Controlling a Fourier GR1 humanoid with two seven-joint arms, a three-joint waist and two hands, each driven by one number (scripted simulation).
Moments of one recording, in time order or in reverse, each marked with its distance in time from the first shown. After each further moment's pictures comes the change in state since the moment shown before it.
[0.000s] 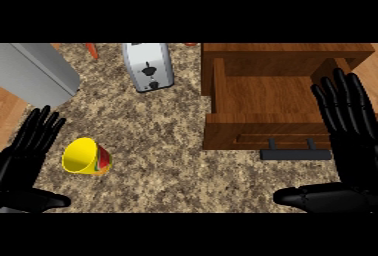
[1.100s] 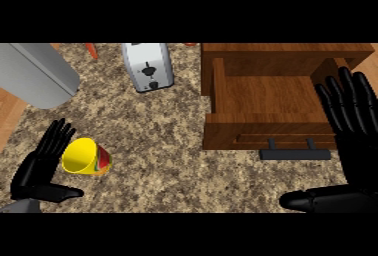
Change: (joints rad) left arm -0.132 0.069 0.017 0.567 -0.224 -0.039 -0.401; right arm -0.007 -0.009 -0.022 -0.022 -0.031 0.024 0.034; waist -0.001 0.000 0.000
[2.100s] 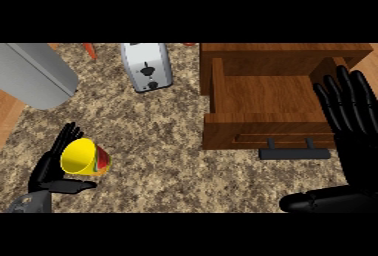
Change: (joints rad) left arm -0.190 0.057 -0.042 0.498 -0.110 0.103 -0.272; right arm -0.013 0.000 0.003 -0.008 -0.010 0.012 0.021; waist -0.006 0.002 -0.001
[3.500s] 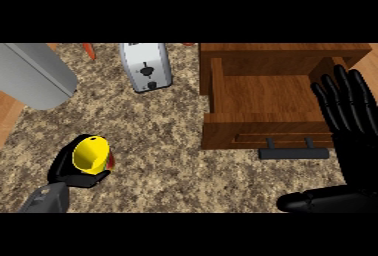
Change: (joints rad) left arm -0.079 -0.049 -0.037 0.099 0.082 -0.143 -0.009; right arm -0.007 0.008 0.010 -0.006 0.013 -0.012 0.018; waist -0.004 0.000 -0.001
